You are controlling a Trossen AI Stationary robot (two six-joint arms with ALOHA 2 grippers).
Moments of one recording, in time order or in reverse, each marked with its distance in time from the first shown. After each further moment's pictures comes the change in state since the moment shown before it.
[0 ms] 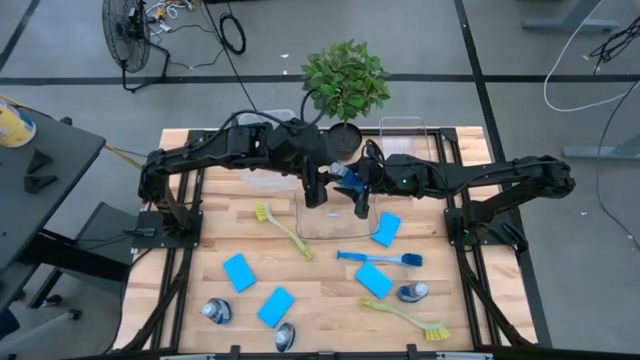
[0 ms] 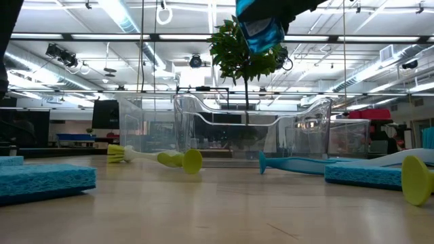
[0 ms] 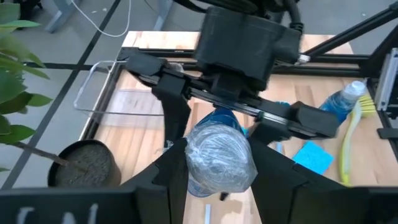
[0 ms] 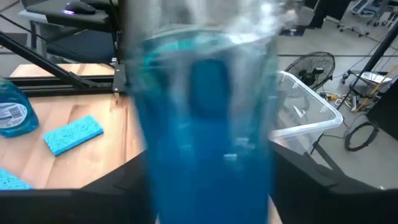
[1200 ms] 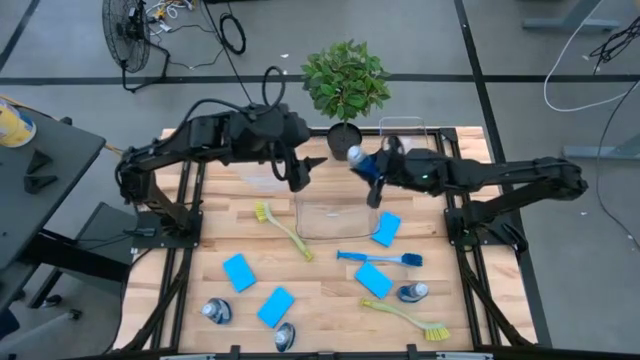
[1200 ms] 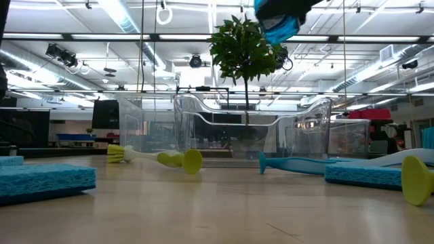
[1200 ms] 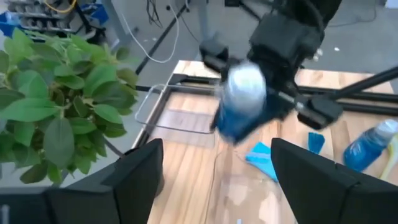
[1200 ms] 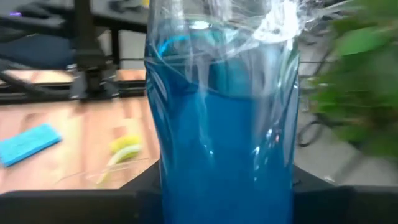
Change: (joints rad) left arm 0.002 -0.130 0.002 -0.014 -0.179 -0.019; right arm 0.000 -0.148 -0.001 -0.109 0.179 -0.035
